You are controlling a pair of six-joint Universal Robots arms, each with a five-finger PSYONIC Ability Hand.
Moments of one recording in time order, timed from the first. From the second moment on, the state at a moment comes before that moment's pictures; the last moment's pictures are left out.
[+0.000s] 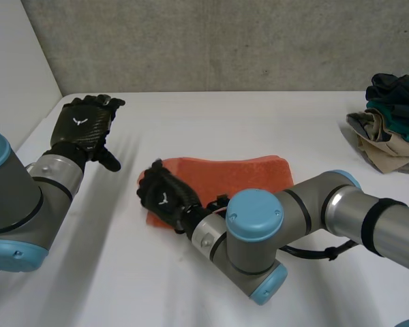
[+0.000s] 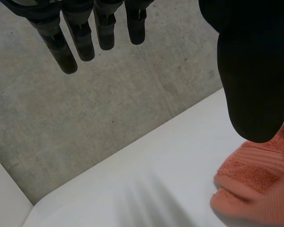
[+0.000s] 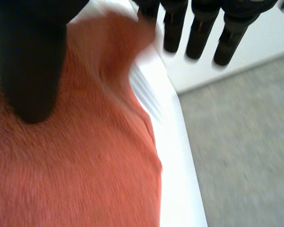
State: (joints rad) left arm 4.41 -1.84 -1.71 3.54 -1.51 3.34; right arm 2.39 -0.67 1.19 -0.44 1.28 2.21; left_hand 0.19 0.21 0.22 0.20 0.05; right_hand 0.35 0.36 0.39 0.39 0.20
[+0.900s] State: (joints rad) left arm 4.29 -1.75 -1.66 3.54 -1.52 3.34; right arm 2.20 -1.13 1.59 -0.52 1.44 2.32; left_hand 0.19 0.21 0.22 0.20 0.05; right_hand 1.09 1.17 1.19 1.20 1.01
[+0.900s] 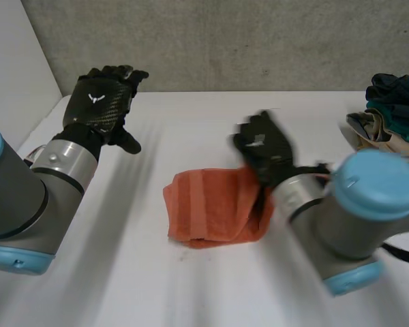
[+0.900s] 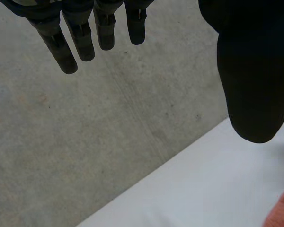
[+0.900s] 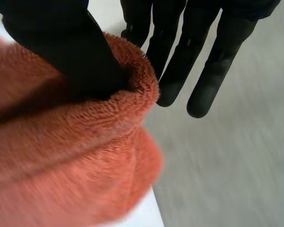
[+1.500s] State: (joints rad) left arm 4.06 -2.06 -1.41 3.37 -1.59 3.24; right arm 2.11 -1.16 1.55 -0.24 1.35 3.17; left_hand 0.19 0.21 0.22 0.20 0.05; right_hand 0.22 0.22 0.22 0.22 0.05
